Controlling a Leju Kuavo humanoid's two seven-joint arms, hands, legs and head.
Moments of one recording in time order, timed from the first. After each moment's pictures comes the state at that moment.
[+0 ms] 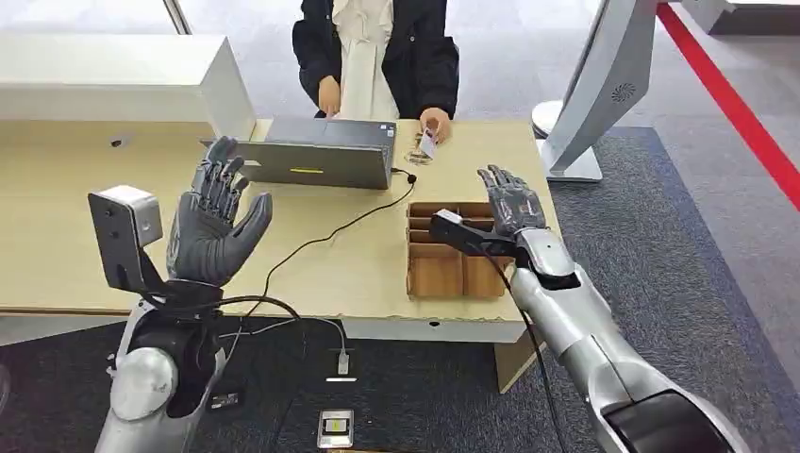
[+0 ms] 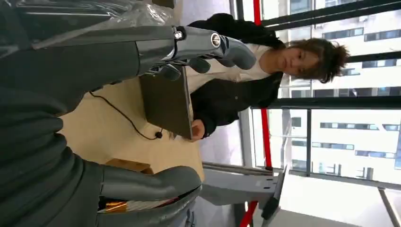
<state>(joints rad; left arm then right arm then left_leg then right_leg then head) -0.32 -0.03 -0.36 -1.79 0.00 0.20 0.11 -0.76 -0.09 0.42 -0.77 1.06 -0.12 0.11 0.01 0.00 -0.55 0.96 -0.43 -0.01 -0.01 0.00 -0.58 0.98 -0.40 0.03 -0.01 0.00</state>
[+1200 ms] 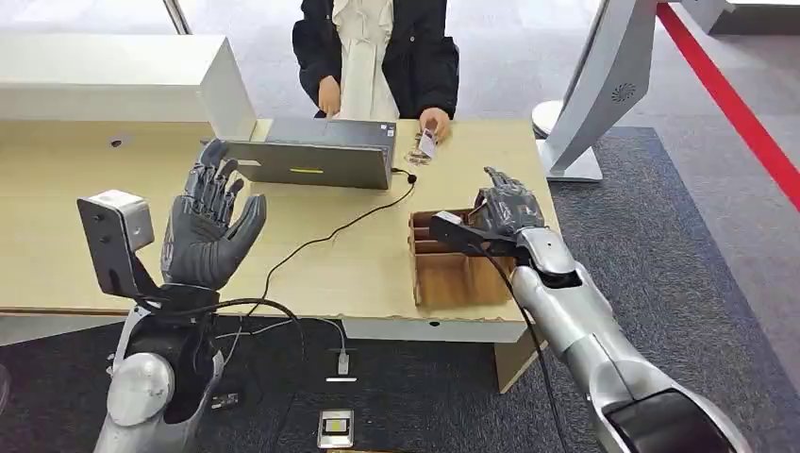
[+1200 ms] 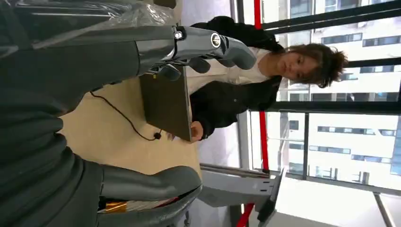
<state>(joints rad) -0.31 -0.03 -0.36 -1.80 0.01 0.21 0.10 -0.76 -0.10 0.42 -0.78 1.04 -0.07 0.08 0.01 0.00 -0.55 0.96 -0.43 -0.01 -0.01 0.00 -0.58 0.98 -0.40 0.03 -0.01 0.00</state>
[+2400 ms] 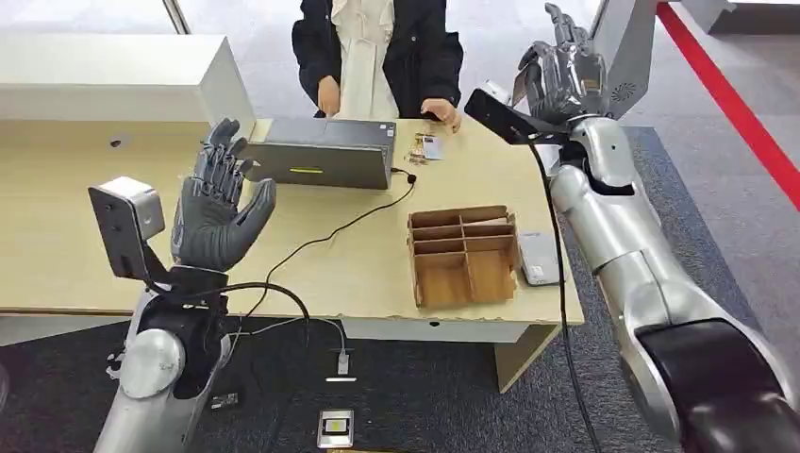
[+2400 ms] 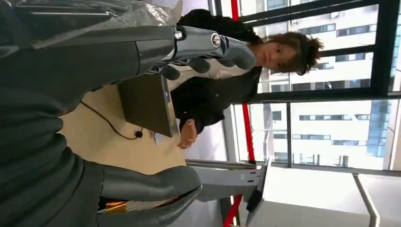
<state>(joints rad) -0.39 -0.03 -0.36 -1.71 0.03 0.16 -0.01 -1.07 -0.14 0.35 -0.77 0.99 -0.34 -0.04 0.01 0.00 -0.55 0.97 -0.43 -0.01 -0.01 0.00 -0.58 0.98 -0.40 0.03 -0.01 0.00</state>
